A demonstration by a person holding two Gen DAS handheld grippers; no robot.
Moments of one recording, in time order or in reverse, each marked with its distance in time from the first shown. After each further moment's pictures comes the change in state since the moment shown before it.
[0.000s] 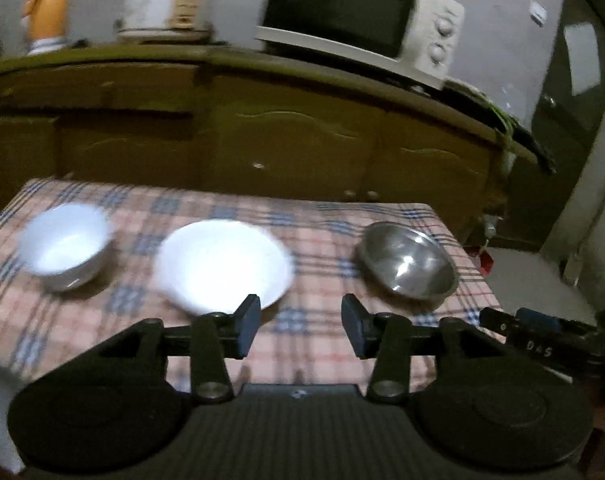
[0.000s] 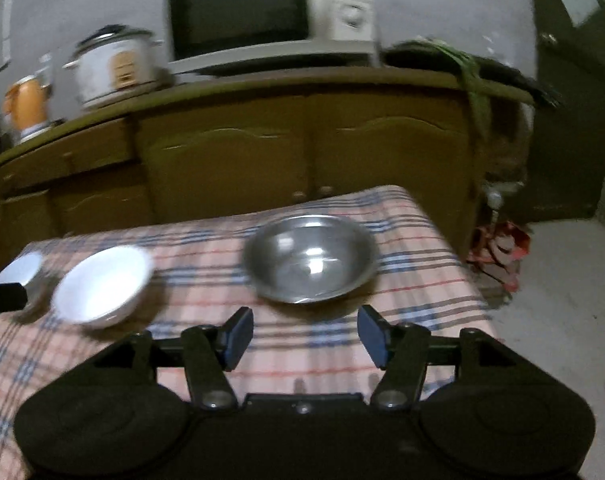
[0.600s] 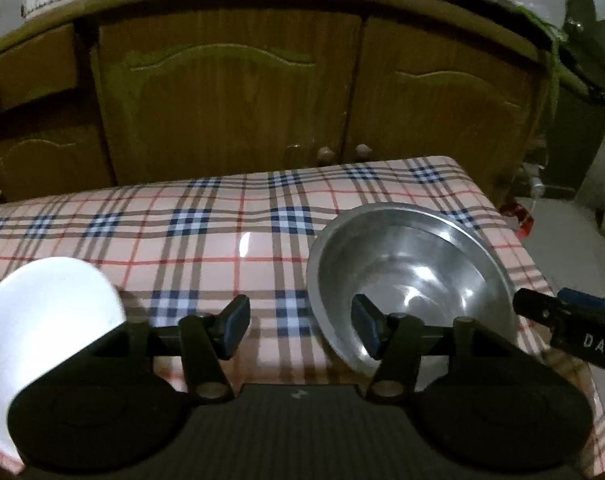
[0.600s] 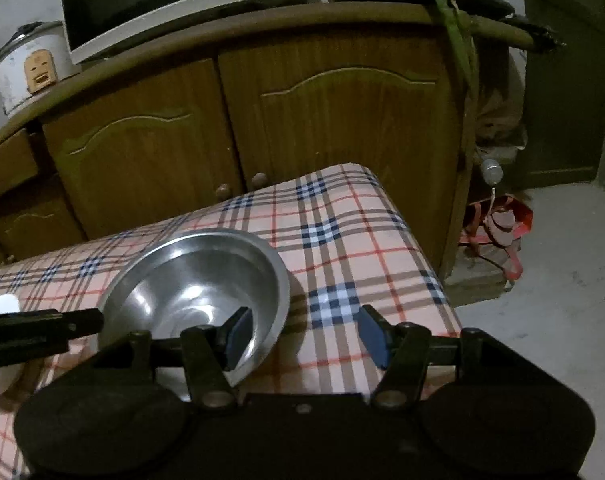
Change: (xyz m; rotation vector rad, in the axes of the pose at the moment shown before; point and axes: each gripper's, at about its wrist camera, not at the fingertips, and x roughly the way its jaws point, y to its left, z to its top) left arm 0.207 -0.069 0.027 0.086 0.145 0.070; right arm 0.153 -0.081 0.041 0.077 0.095 -0.021
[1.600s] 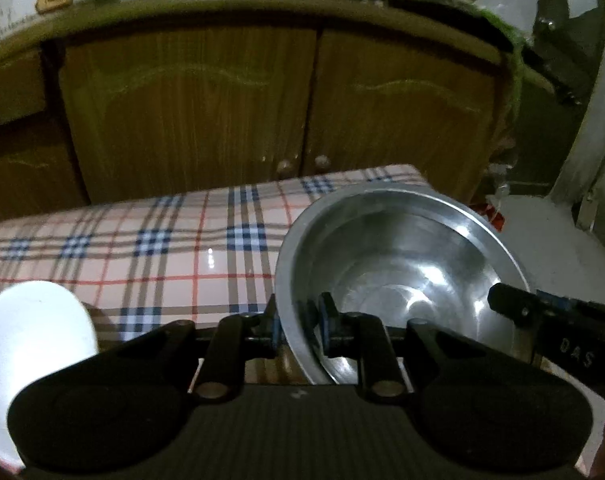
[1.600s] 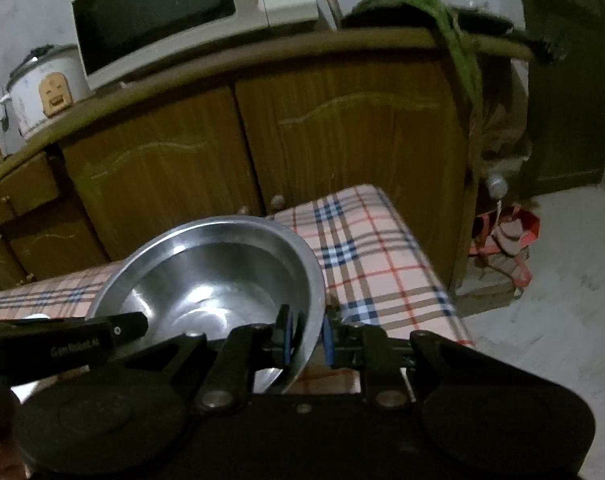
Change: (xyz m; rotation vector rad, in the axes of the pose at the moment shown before) left arm -0.034 -0.026 0.010 0.041 -0.024 -0.064; right arm -0.043 0.011 0.010 0.021 -0.056 0.035
